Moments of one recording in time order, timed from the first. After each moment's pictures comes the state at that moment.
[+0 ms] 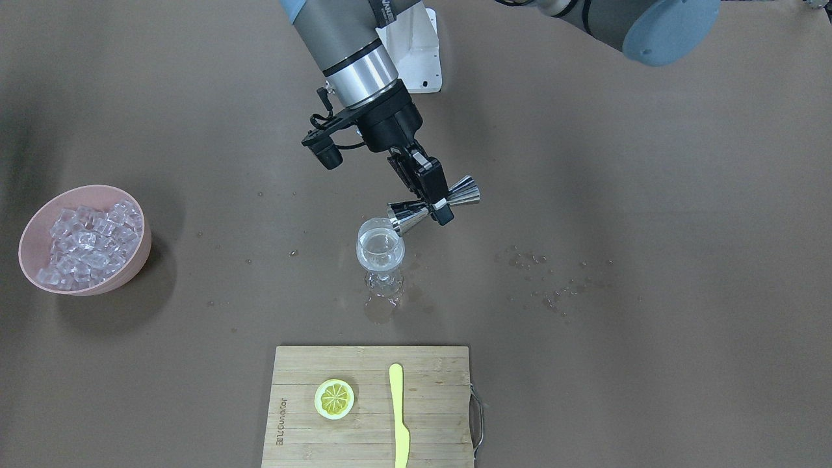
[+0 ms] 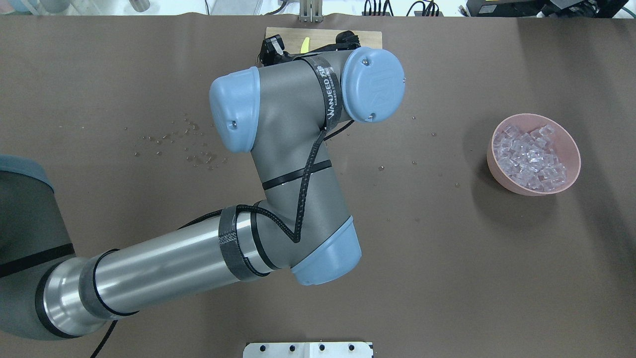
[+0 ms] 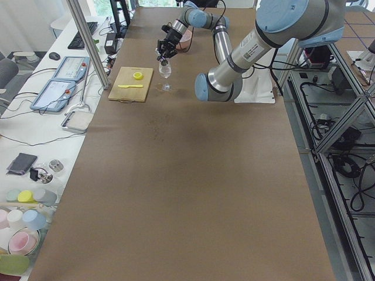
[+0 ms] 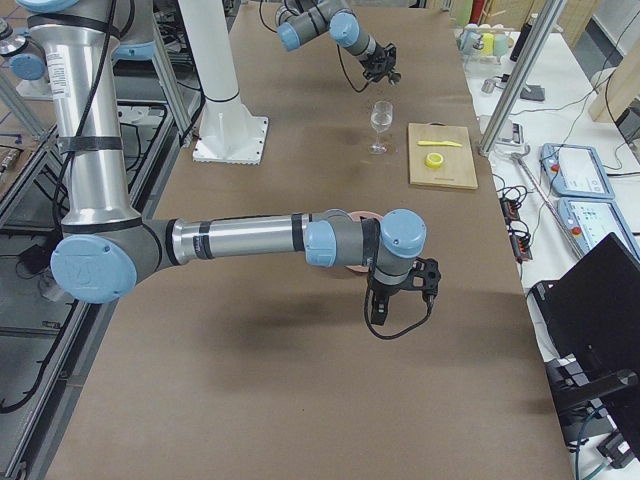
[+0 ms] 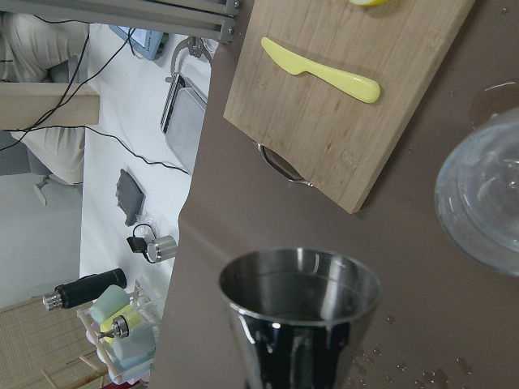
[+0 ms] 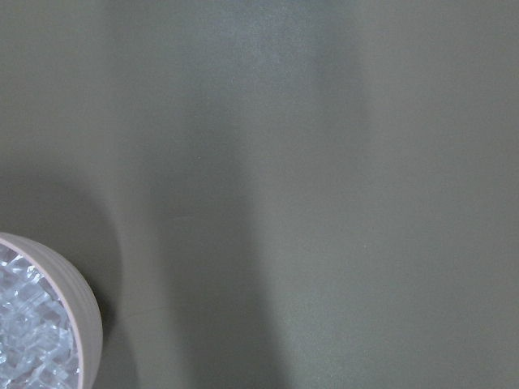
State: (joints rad) left arm -0.52 -2.69 -1.57 -0.94 -1.16 -0.15; right arm 1.54 -1.49 1.62 -1.65 2.42 0.17
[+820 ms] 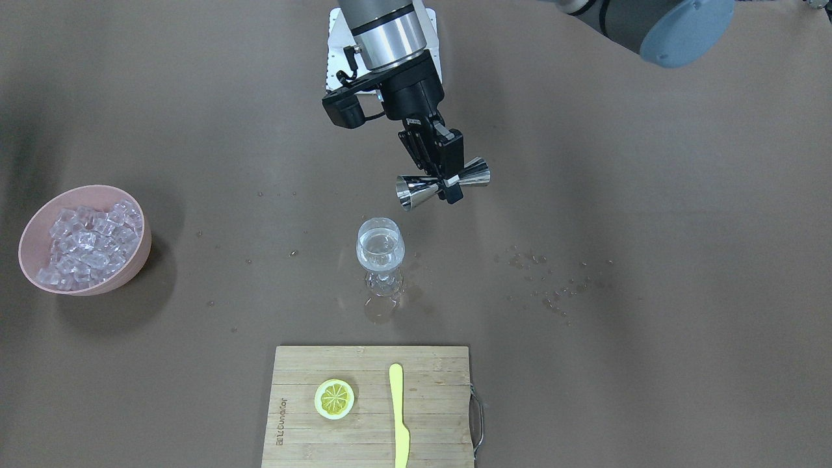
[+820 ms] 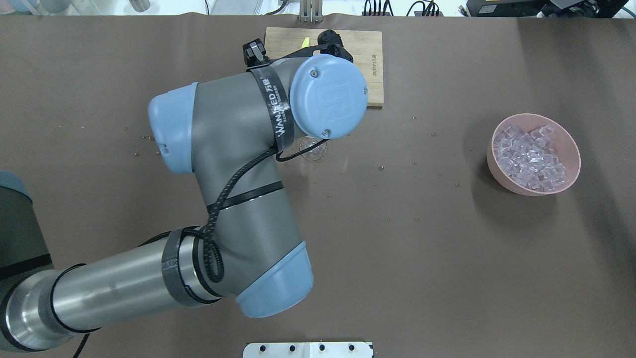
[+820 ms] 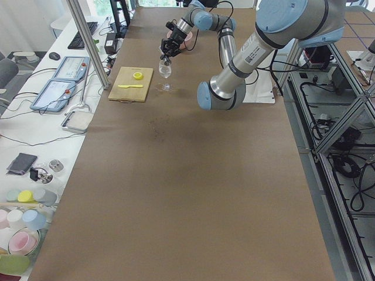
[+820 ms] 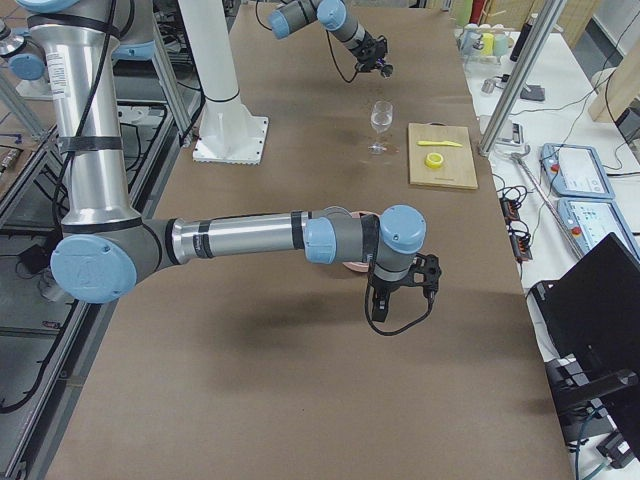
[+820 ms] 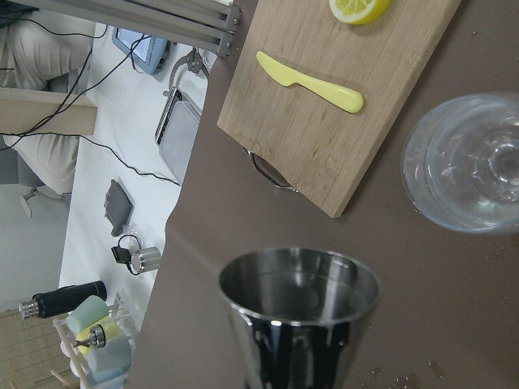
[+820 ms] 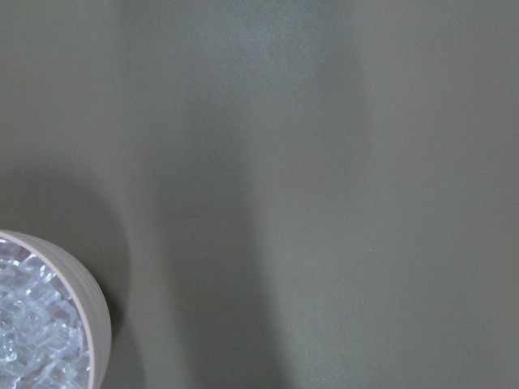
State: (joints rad) left arm -0.52 -2.58 -1.77 -1.00 -1.17 -0.16; right arm 1.54 -1.49 1.63 -1.65 2.42 0.17
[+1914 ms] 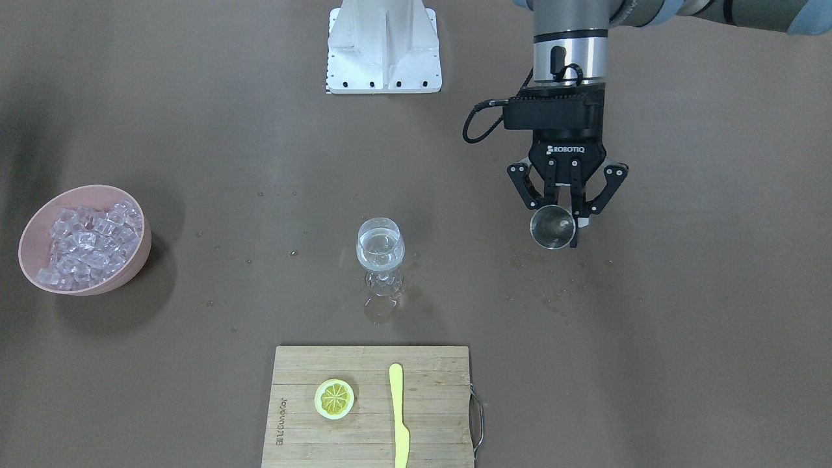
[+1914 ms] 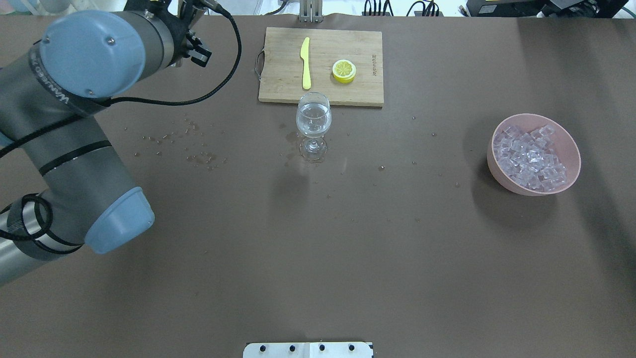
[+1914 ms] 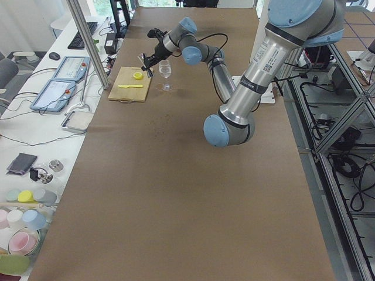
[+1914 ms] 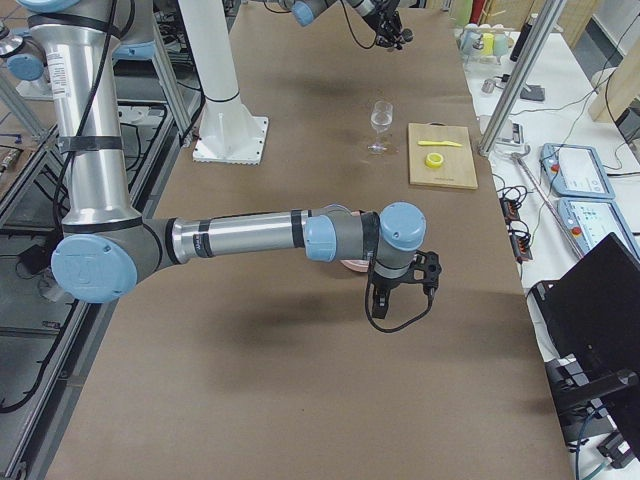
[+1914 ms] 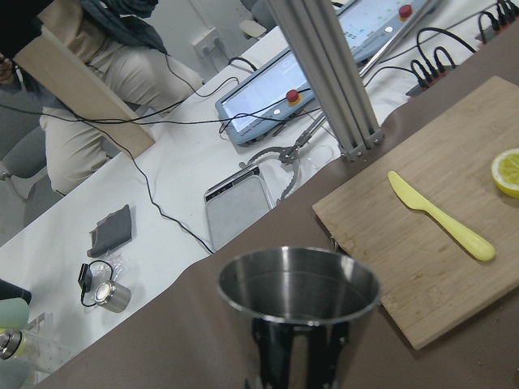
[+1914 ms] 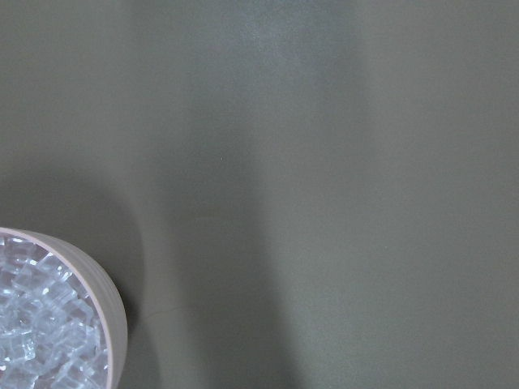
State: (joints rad) left arm -0.76 -2.16 -1.94 -1.63 -1.31 -0.54; right arm 1.53 -1.49 1.64 -1.65 2.43 0.19
